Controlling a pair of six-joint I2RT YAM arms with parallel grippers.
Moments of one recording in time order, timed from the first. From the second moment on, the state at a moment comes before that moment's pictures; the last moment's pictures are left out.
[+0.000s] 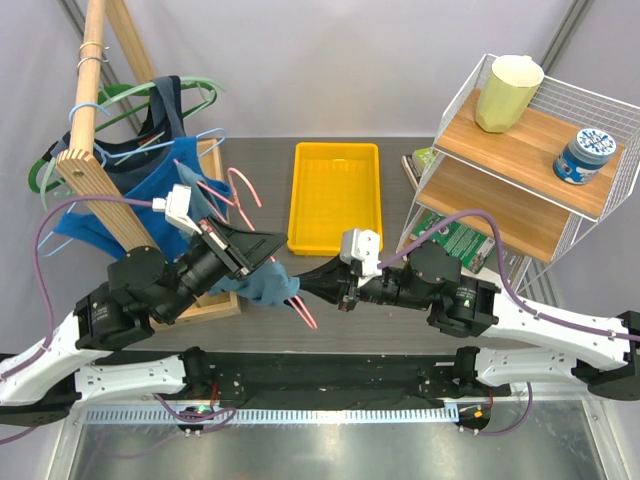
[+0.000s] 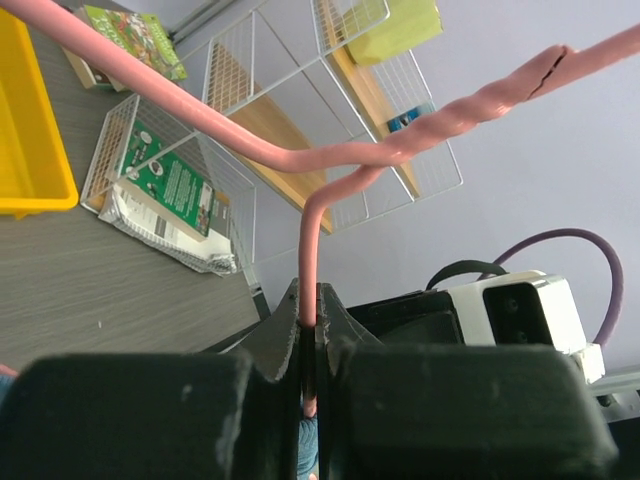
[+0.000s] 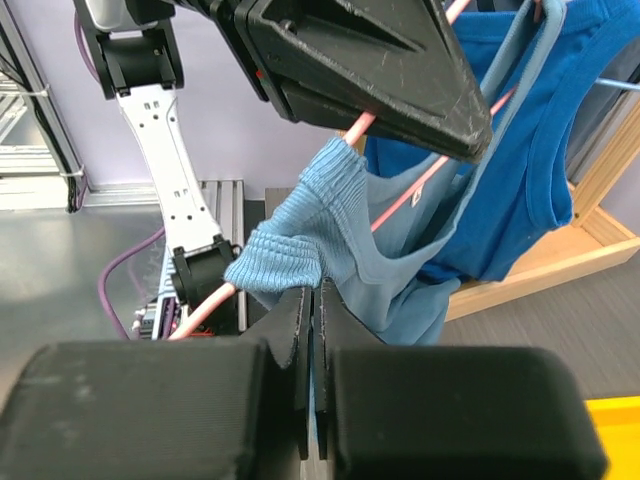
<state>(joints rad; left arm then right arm) -1.21 0.75 1.23 -0.46 -0.46 -1.02 1.26 1.00 1.04 0.07 -0.15 -0.07</state>
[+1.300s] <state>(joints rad) -1.22 0.97 1.33 -0.23 -0.45 -0.89 1.26 0.63 0.63 -0.12 -0.20 0.30</state>
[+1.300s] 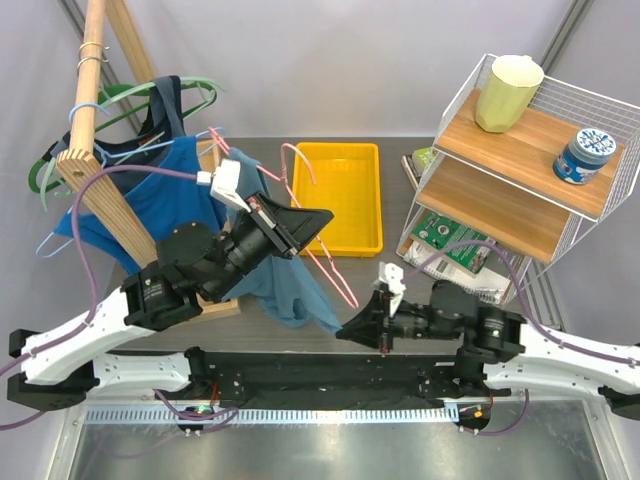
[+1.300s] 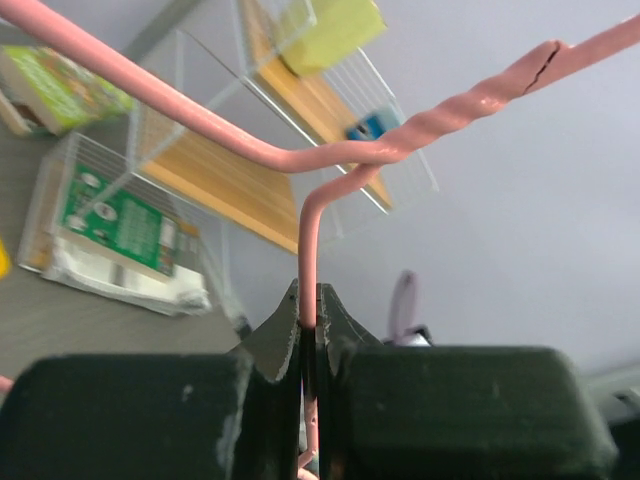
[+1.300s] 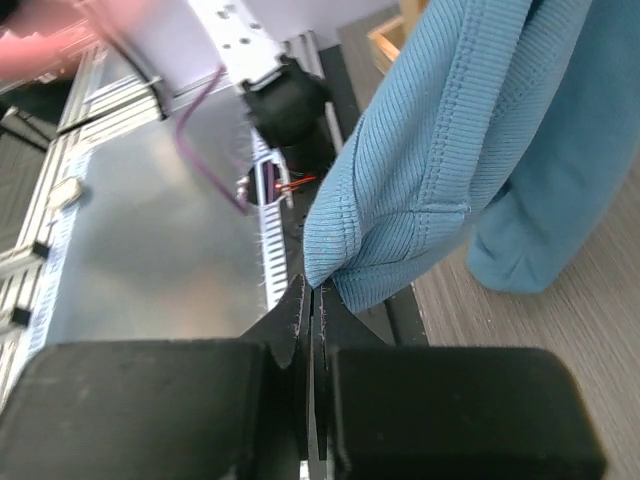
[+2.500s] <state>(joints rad) -1.22 0.71 1.20 -0.26 0.19 -1.08 1.26 1.10 1.02 0.10 0.10 0.12</state>
